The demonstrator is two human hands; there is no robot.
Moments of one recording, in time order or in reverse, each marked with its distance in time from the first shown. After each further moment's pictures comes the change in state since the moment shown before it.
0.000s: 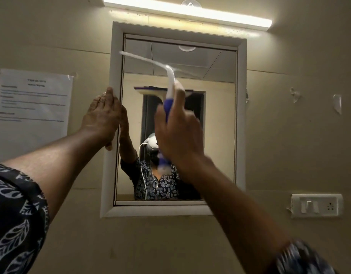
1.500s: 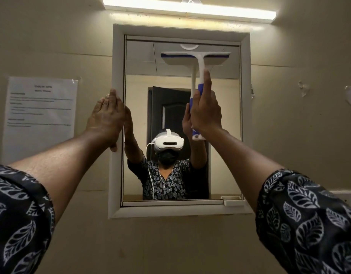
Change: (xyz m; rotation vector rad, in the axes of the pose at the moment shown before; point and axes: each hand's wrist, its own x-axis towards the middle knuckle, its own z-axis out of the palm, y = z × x) left_hand 0.007 -0.001 0.008 0.058 -0.036 0.015; right_hand 0.074 0.116 0.038 0.016 0.242 0.077
